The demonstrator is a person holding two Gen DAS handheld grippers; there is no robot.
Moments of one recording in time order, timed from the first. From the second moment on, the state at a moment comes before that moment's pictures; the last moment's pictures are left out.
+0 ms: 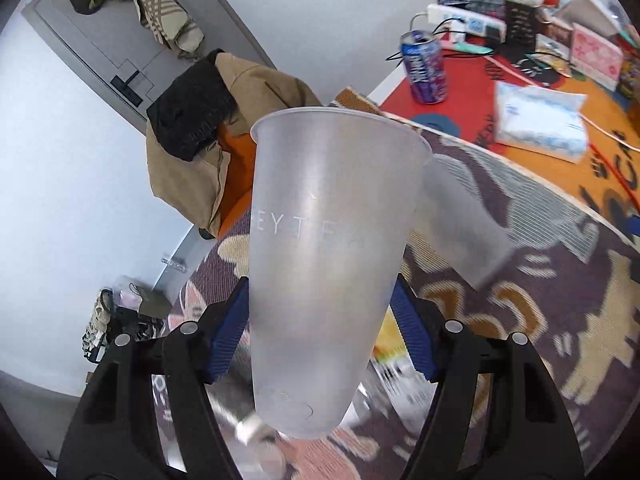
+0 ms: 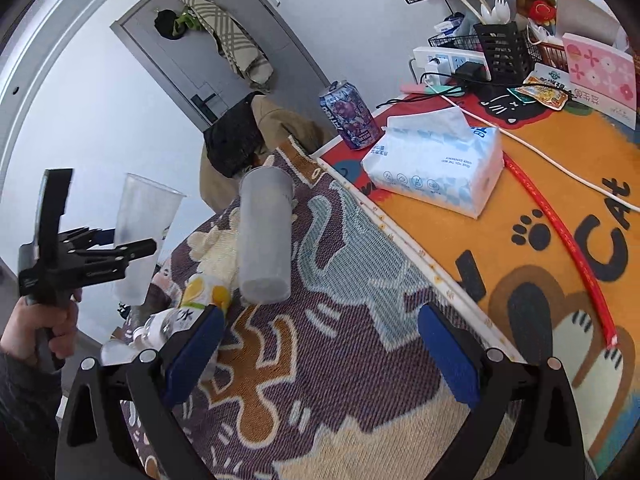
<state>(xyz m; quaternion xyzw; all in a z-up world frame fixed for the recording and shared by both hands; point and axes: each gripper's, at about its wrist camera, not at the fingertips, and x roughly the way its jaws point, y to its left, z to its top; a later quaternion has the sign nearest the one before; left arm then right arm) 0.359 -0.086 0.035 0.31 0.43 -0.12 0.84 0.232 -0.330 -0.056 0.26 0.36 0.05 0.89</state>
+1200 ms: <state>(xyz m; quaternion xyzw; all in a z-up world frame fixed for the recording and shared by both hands) 0.159 -0.095 -0.014 0.14 0.55 -0.22 0.80 0.120 -0.340 -0.077 0.27 0.38 0.08 0.88</state>
